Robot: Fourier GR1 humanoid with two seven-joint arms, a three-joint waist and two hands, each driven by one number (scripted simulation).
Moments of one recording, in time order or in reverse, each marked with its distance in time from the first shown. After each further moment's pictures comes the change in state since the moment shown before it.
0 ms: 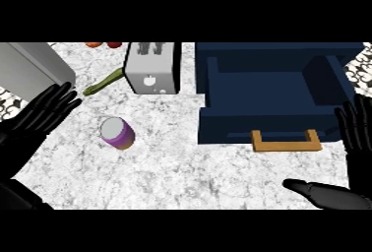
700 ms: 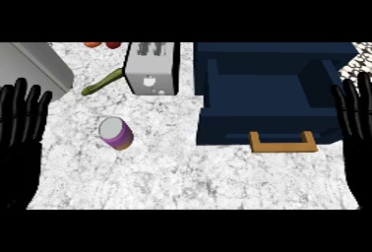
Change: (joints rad) left arm 0.091 -0.314 -0.073 -0.247 -0.453 0.494 -0.113; right arm -0.126 -0.018 0.061 -0.039 0.002 0.059 -0.138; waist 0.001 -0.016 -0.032
